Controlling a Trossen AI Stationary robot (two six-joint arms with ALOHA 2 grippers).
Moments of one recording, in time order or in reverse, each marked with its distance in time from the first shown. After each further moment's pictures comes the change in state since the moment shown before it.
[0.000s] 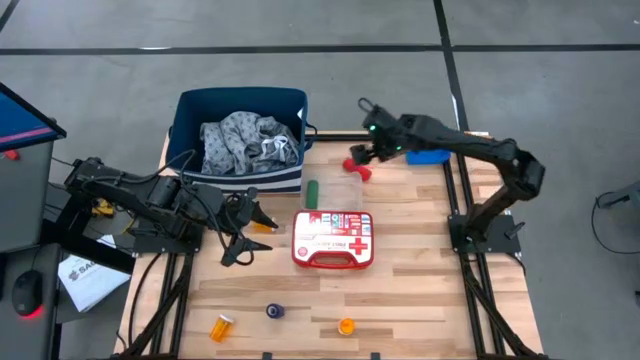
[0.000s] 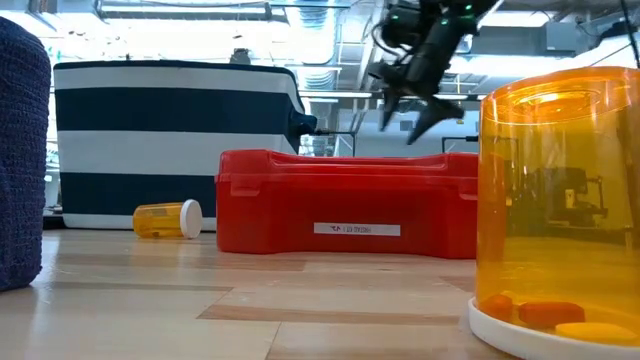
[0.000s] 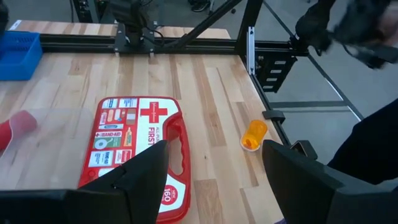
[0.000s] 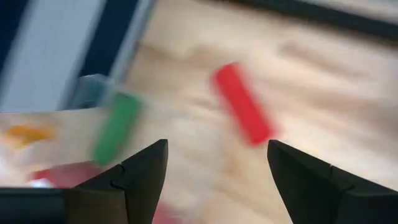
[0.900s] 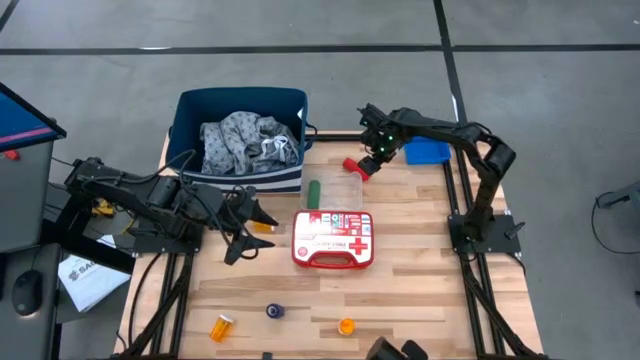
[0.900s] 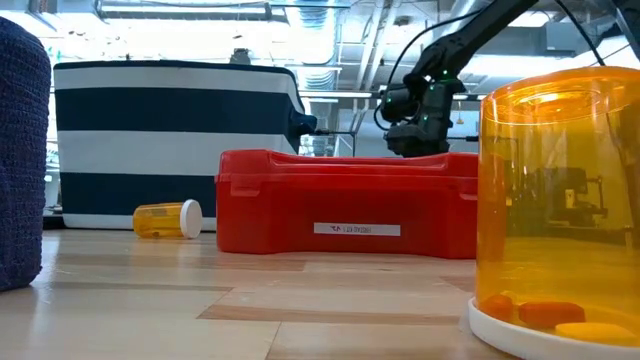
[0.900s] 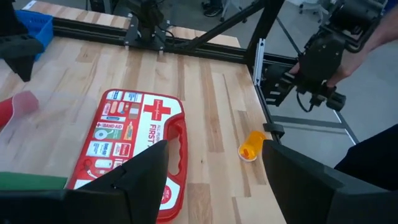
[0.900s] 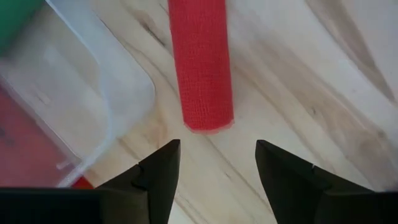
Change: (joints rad) left arm 0.000 0.000 0.000 0.010 -0.045 -0.131; right arm -0.200 0.265 0.000 -0.082 -0.236 -0.618
